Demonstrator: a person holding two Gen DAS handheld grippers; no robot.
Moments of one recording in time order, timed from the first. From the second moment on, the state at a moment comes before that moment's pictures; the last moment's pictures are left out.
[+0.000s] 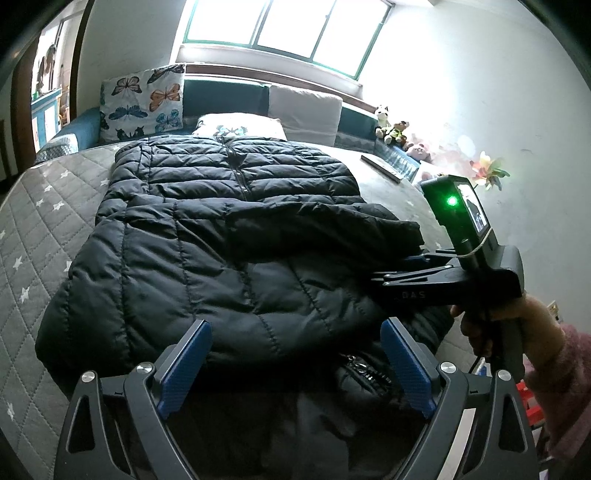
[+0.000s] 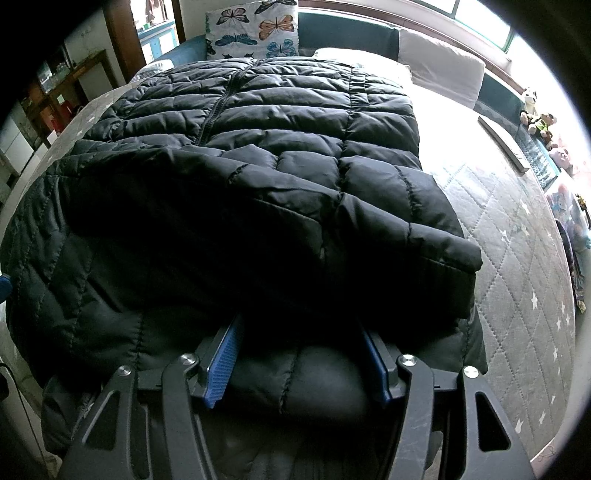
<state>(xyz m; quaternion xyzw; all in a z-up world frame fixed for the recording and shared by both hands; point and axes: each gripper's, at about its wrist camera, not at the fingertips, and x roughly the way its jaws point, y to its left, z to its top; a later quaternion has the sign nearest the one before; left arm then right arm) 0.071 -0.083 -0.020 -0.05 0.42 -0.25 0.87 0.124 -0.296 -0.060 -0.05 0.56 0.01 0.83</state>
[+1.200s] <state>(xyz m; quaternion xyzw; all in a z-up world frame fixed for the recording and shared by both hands) 0.072 -0.088 -0.027 -0.05 0.43 -0.26 0.86 0.121 -0.298 -0.060 -0.04 0.55 0.02 0.84</state>
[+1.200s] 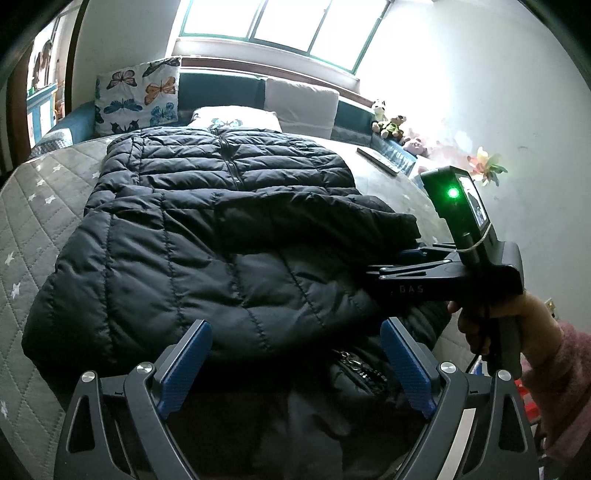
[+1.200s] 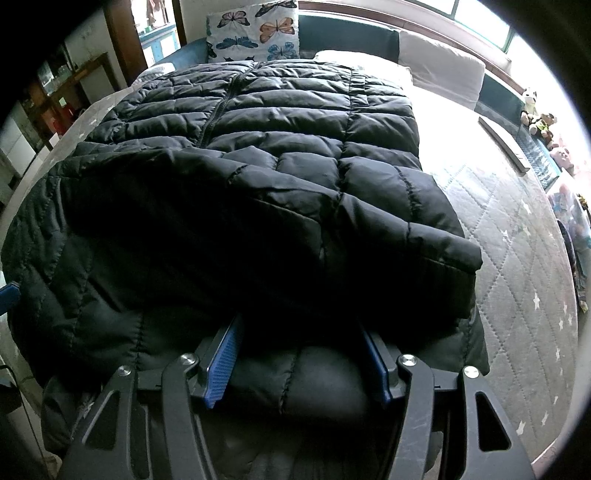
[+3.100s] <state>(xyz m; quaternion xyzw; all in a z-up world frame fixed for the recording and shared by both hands) 0.020 -0.057 -0.010 -0.05 0.42 -0.28 0.86 0.079 -0.304 -0.033 -0.05 0.49 0.05 0.87</state>
